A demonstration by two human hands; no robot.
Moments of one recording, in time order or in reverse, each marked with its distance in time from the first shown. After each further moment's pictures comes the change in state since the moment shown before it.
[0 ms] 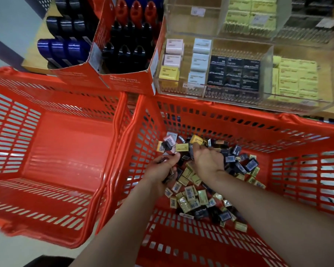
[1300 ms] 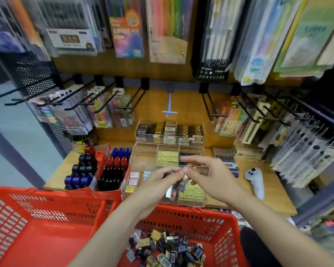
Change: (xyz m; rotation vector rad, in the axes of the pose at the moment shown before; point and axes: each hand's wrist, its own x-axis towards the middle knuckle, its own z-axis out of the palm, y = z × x) left_hand -0.287 0.147 0.118 0.470 -0.613 0.773; right_hand -0.161 0.118 -0.348 1.043 0.406 -0.216
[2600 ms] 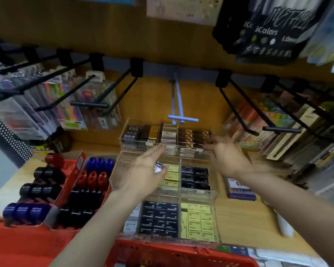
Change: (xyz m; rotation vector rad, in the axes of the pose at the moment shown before) left_hand 0.171 -0.035 -0.081 1.032 0.316 0.322; right_hand 0.189 0.103 -0.037 -1.030 0.044 0.043
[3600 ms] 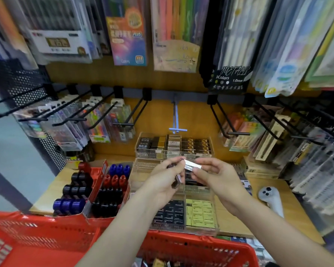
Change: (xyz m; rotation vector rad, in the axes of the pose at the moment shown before) left_hand -0.055 0.094 -0.049 -1.395 -0.112 -0.627; right_hand -0.117 -0.071 -0.045 1.514 0.064 0.275
